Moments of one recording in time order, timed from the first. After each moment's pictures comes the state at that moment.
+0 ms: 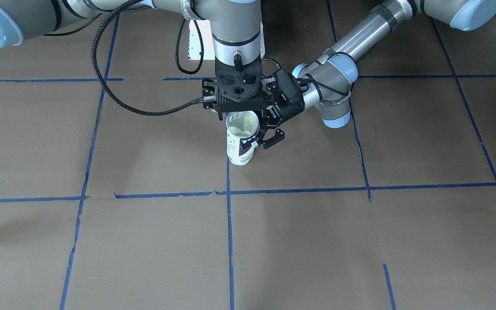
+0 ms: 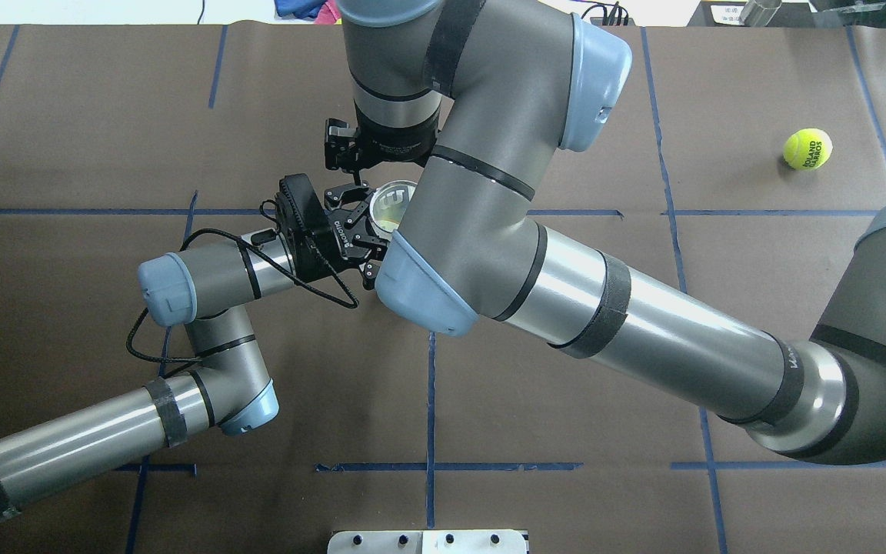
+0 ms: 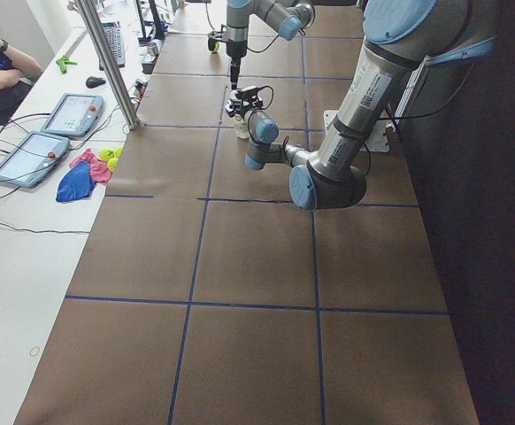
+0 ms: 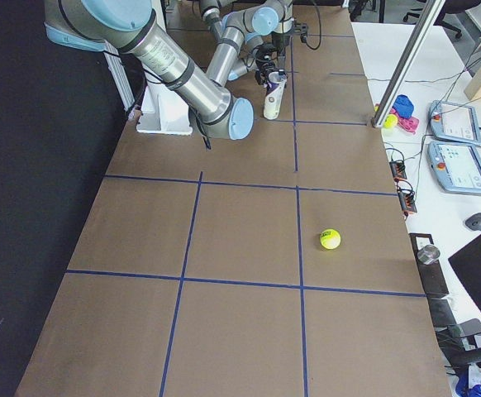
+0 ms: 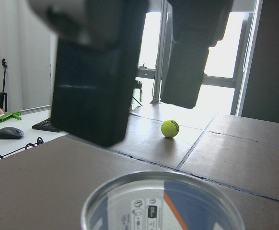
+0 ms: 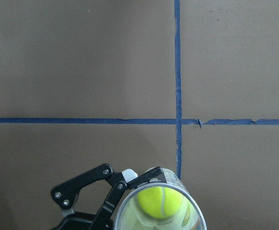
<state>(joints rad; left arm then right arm) -0.51 -2.21 -1.16 -3.40 -1.57 -0.42 0.65 -0.50 1.57 -1.86 1.94 1.12</state>
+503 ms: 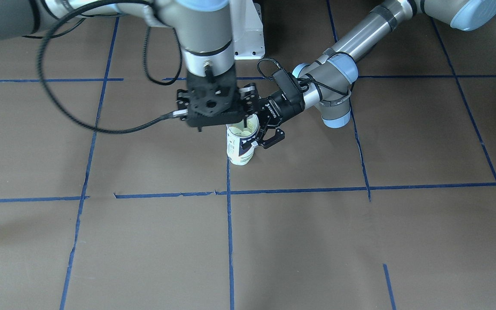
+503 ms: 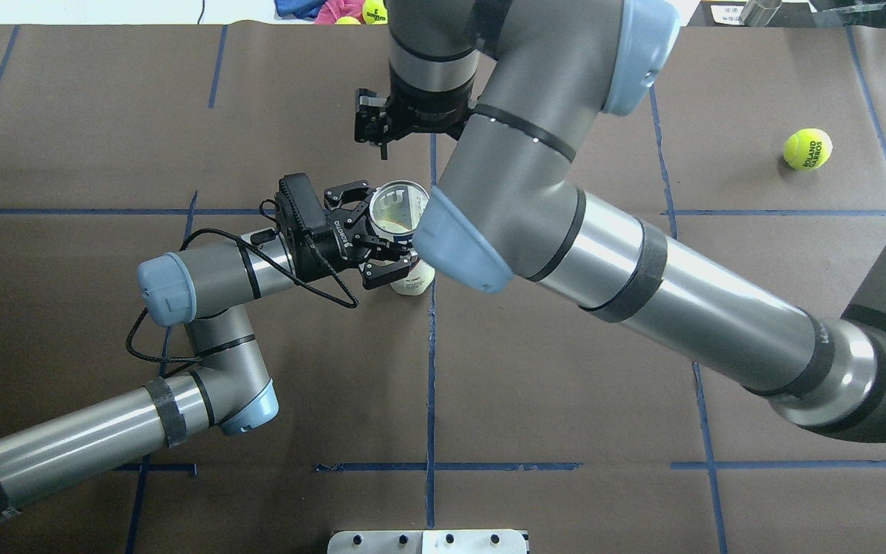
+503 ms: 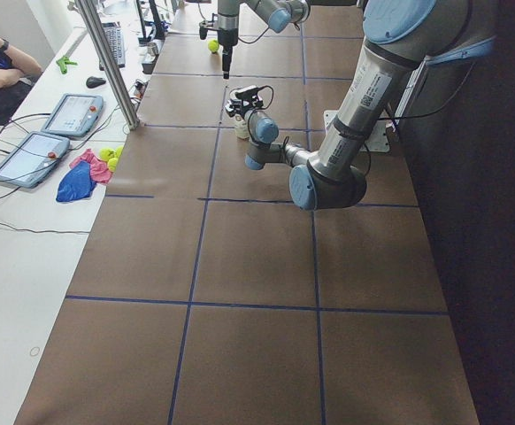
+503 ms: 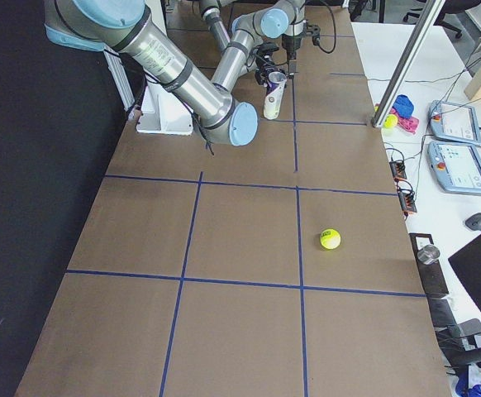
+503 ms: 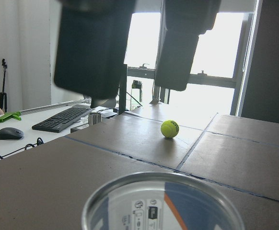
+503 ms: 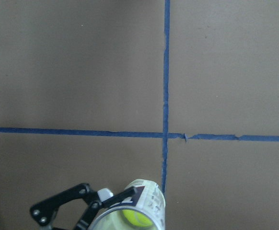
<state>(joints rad) -0.51 -2.21 -1.16 -3.40 -1.57 -0.42 0.79 -0.58 1.59 -1.86 2.05 0.94</state>
